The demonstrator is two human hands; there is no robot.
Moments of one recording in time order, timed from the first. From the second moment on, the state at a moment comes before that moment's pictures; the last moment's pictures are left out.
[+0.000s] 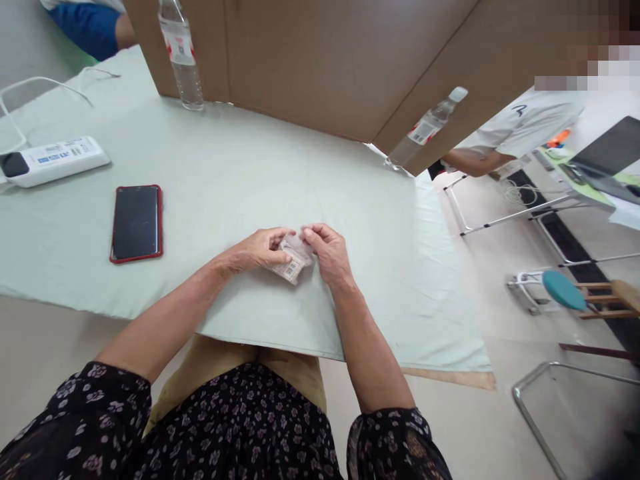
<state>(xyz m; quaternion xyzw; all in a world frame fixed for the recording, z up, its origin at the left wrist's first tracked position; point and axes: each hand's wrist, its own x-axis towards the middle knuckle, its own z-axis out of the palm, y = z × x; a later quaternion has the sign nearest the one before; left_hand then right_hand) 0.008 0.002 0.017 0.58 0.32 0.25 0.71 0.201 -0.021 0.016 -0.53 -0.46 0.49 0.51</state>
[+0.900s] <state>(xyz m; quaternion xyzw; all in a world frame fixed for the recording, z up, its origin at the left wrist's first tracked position) 0.006 0.002 0.020 0.58 0.32 0.23 0.72 0.235 -0.030 0.016 -0.52 -0.67 0.39 0.36</state>
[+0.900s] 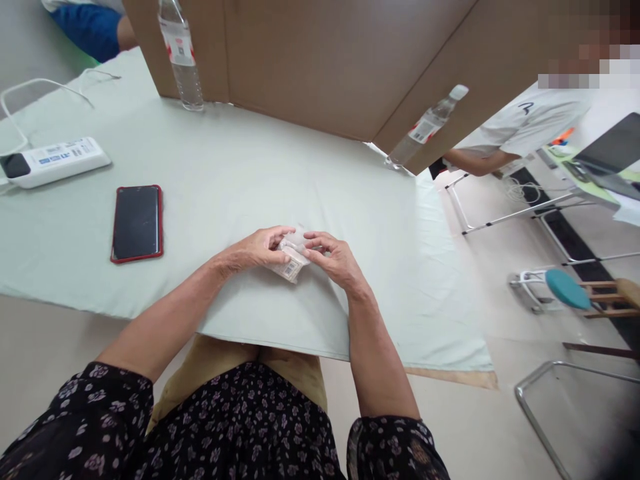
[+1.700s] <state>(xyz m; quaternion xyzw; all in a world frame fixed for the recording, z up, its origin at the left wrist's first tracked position) 0.012 -0.003 0.021 0.60 0.32 0.22 0.70 0.224 -0.030 0.010 -0.51 -0.59 0.39 0.49</state>
